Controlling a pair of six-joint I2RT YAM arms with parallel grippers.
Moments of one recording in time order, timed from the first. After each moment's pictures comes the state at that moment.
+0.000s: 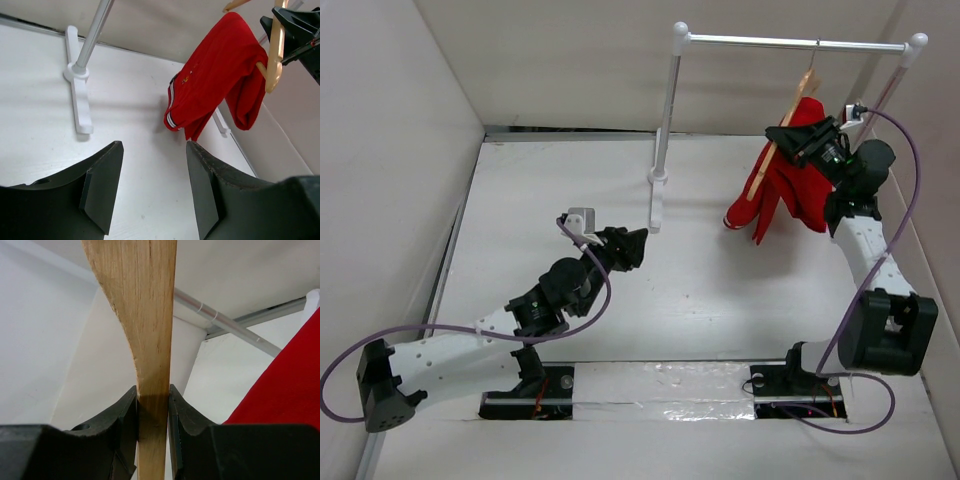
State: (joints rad) left arm -1.09 0.85 0.66 0.24 -0.65 -0.51; right arm -0.15 1.34 1.07 0.54 -0.76 1.25
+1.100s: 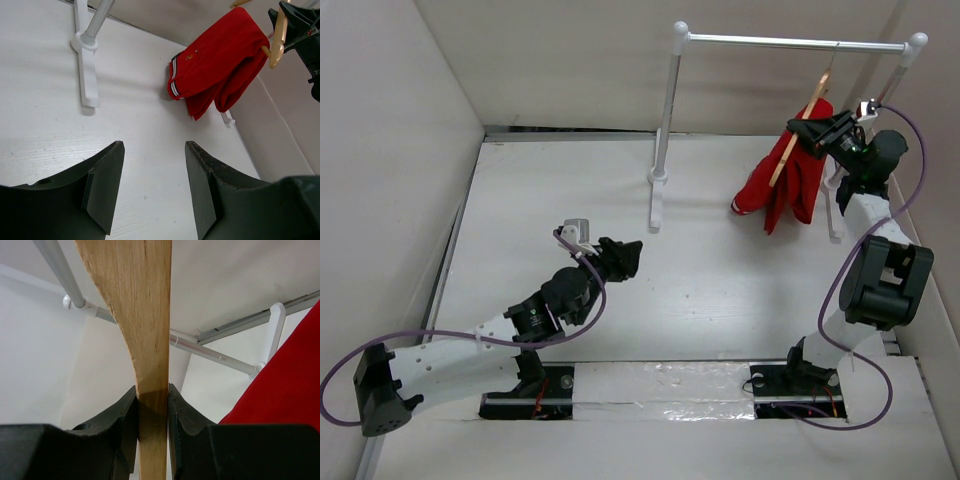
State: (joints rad) left arm -1.09 0.78 0.53 0.20 -0.66 -0.65; right arm -0.32 1.67 1.23 0.71 -0.89 1.36
